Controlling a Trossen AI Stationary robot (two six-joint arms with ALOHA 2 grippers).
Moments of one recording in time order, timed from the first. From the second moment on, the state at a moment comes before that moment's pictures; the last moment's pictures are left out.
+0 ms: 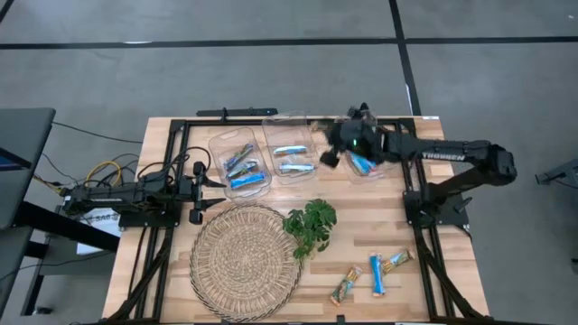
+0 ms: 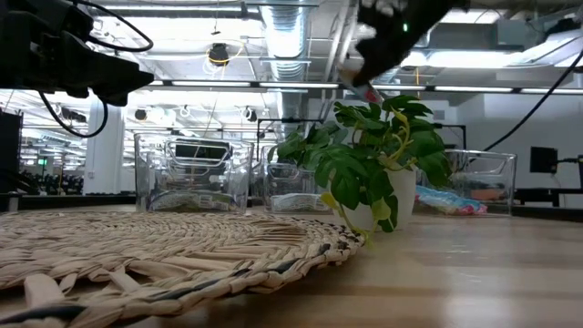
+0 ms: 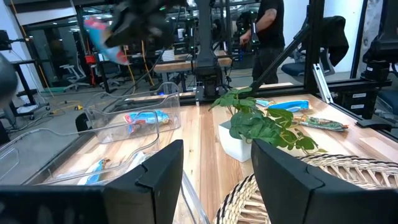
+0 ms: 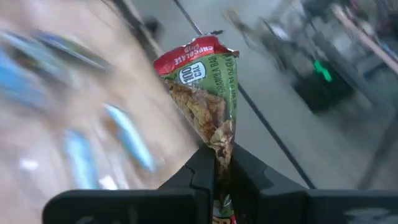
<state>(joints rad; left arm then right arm) 0.03 0.02 0.01 0.04 0.01 0.11 -0.25 1.32 1.08 -0.34 0.50 -0.24</state>
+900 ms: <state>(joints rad) 0.03 0.02 0.01 0.04 0.01 0.11 -0.58 1.32 1.08 -0.86 0.39 0.22</state>
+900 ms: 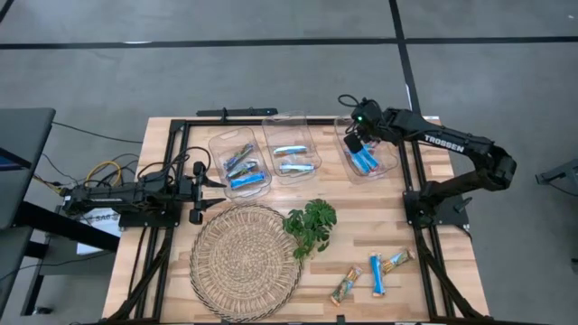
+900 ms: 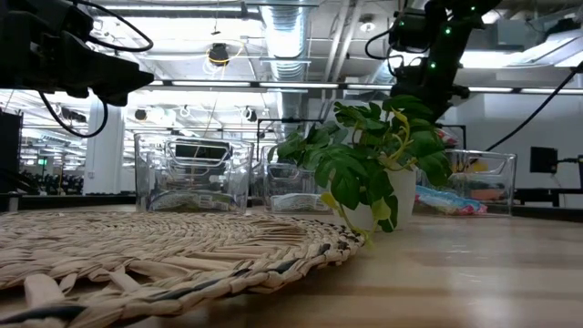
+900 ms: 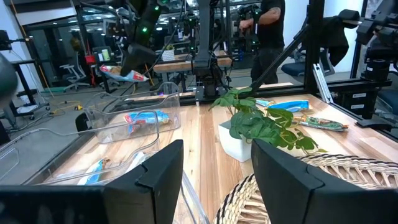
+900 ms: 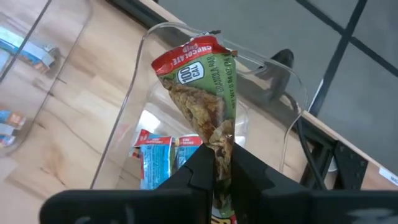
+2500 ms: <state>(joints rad) 0.03 0.01 0.01 0.04 0.01 0.11 0.39 1.30 1.08 -0.70 -0.08 0.02</state>
